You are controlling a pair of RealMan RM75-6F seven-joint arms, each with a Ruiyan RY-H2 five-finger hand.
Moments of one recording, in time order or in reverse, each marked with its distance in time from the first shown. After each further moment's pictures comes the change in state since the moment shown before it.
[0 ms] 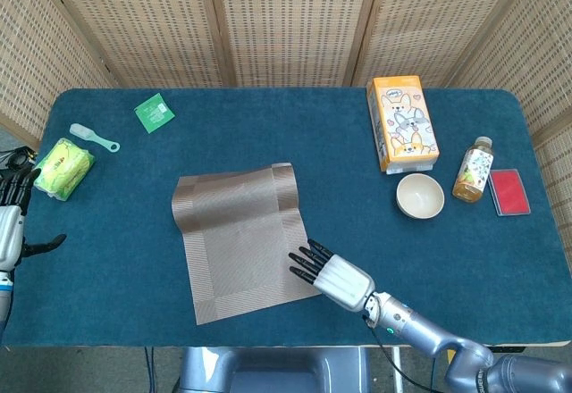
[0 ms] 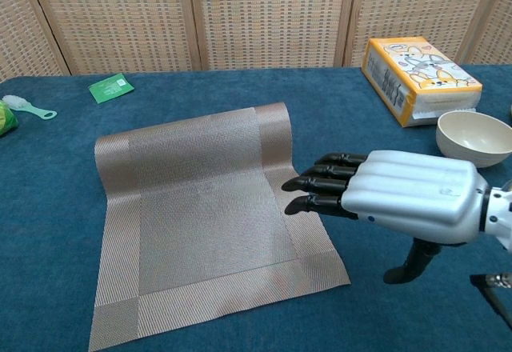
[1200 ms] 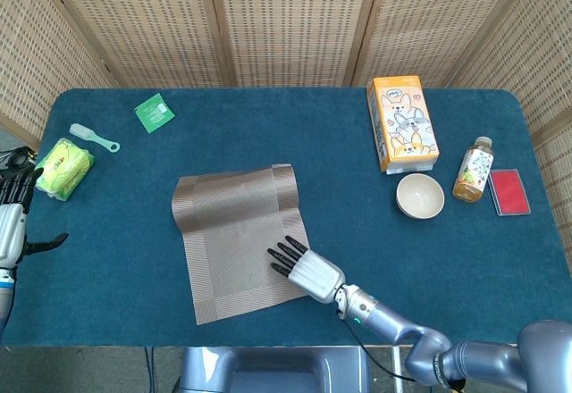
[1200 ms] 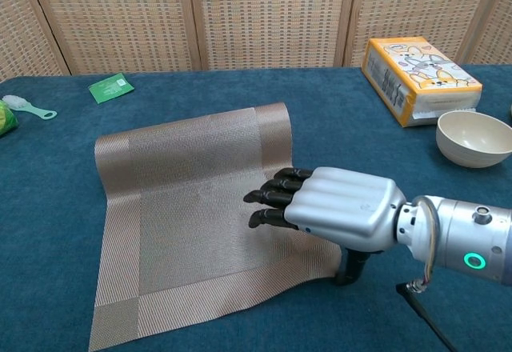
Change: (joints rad) left arm -0.002 0.002 -0.012 0.012 0.001 -0.034 -0.022; right arm 0.095 -0.208 0.017 0.158 0.140 -0.038 -0.085
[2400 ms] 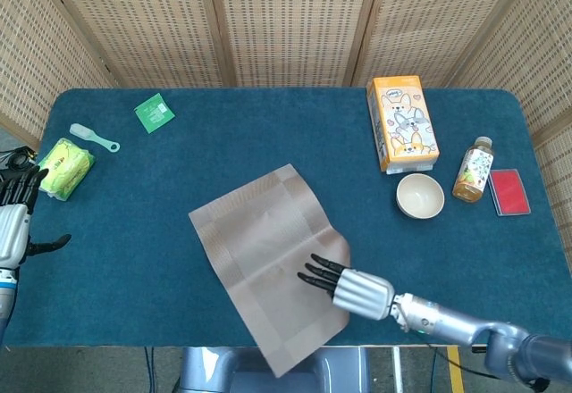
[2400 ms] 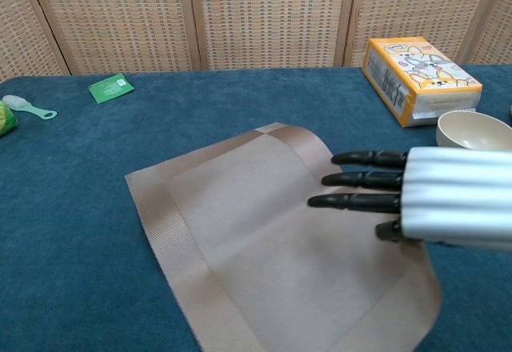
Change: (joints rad) left arm -0.002 0.003 0.002 -0.008 0.014 -0.013 0.002; right arm 0.015 0.301 -0.235 0.111 -0.468 0.373 0.034
